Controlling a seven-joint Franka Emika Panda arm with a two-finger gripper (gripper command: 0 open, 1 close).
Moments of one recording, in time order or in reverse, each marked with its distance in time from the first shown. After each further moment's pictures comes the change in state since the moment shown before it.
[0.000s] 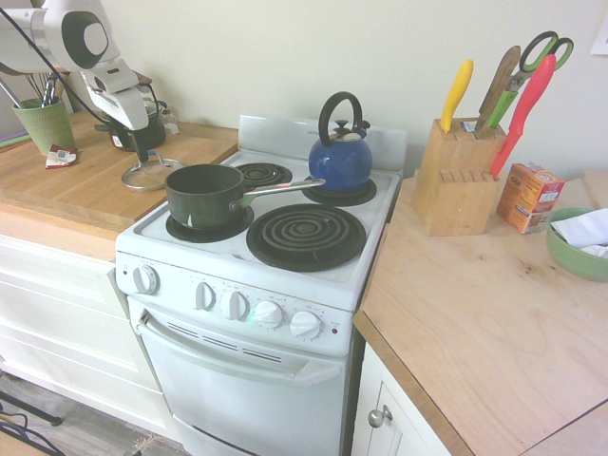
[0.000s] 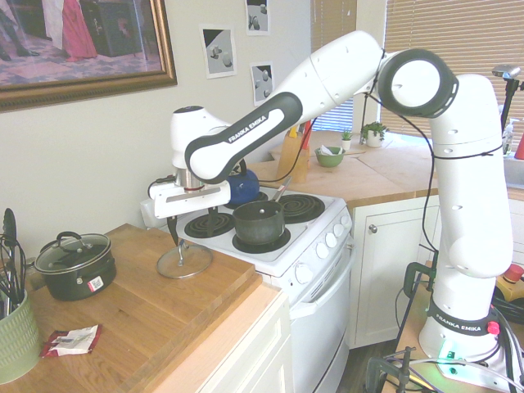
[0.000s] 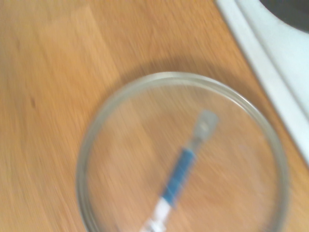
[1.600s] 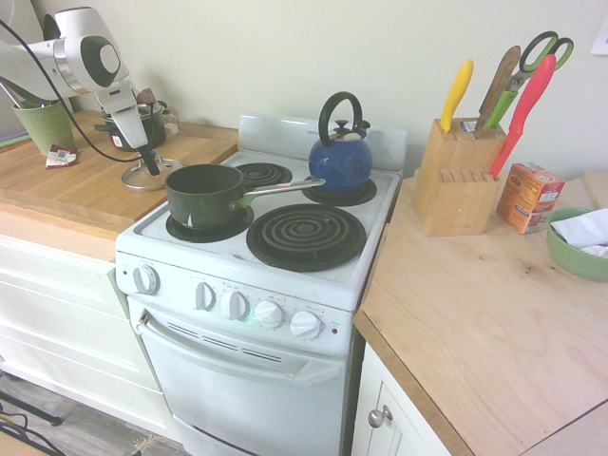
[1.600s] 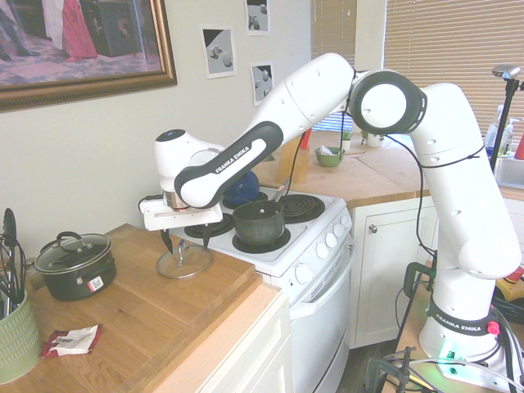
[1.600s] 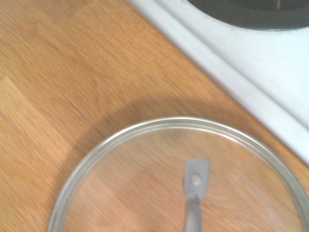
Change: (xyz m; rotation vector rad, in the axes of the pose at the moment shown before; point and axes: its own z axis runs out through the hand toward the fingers) arm -0.003 -0.017 0.047 -0.004 0.120 0.270
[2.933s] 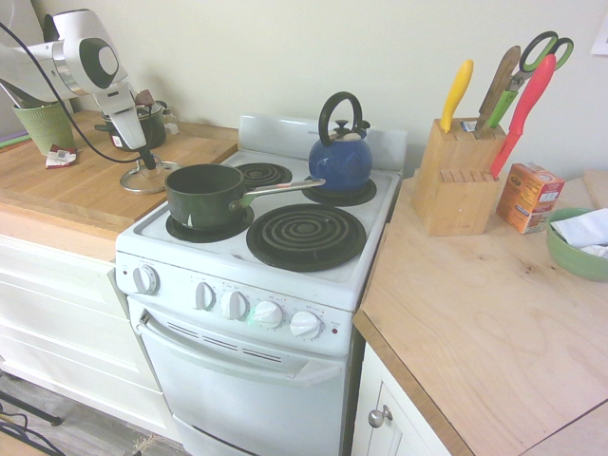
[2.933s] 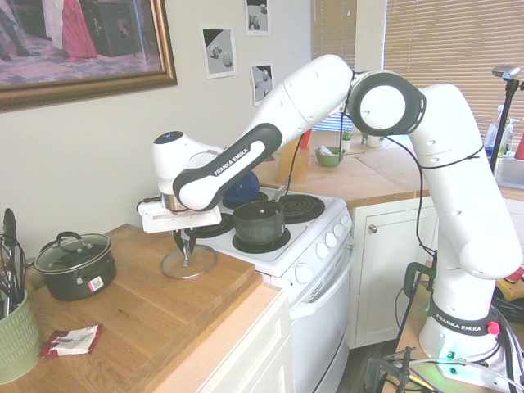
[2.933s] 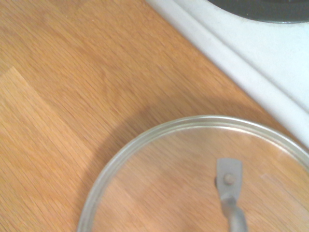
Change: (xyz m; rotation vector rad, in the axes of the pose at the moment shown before) arm -0.007 0.001 0.002 -0.001 0.000 -0.008
